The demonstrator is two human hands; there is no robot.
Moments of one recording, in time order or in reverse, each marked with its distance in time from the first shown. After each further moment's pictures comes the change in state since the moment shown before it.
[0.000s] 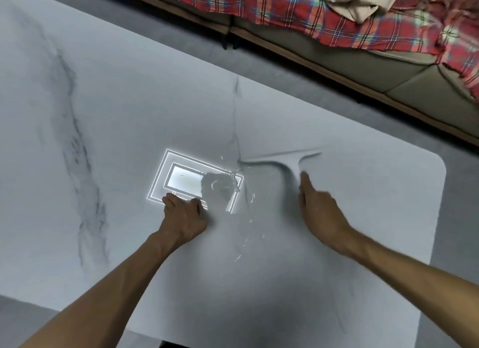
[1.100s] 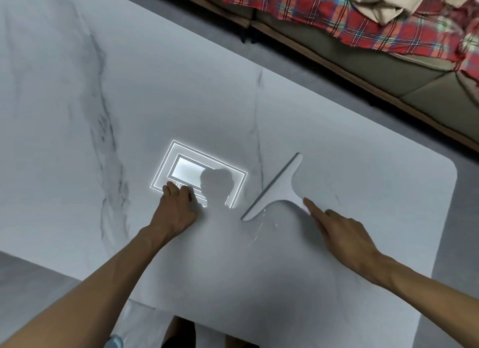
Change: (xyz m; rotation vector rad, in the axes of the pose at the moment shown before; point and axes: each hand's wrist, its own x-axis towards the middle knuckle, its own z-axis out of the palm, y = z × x) left_hand -0.019 -0.066 0.002 -0.201 0.090 0.024; right_hand -0.055 0.031 0.021 -0.365 -0.061 -0.301
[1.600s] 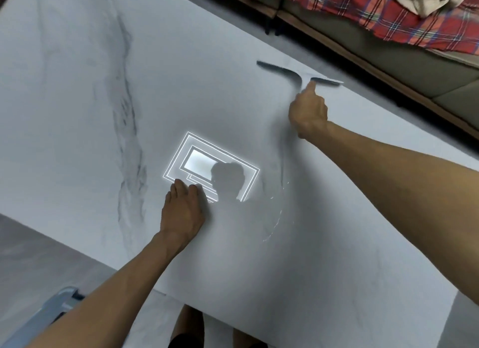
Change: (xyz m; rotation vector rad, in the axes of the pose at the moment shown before) left_hand -0.029 -0.016 0.016 0.226 0.160 0.030; right_hand 0.224 -0.107 -0.115 0.556 0.318 0.477
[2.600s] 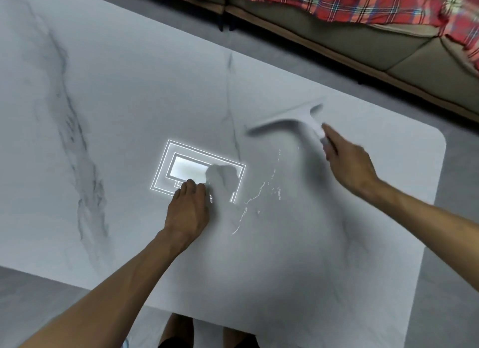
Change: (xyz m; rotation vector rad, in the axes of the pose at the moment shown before) left_hand 0.003 0.089 0.008 -0.005 -0.029 0.235; right_hand -0.062 0.222 -0.087 -0.173 0.047 -0.289
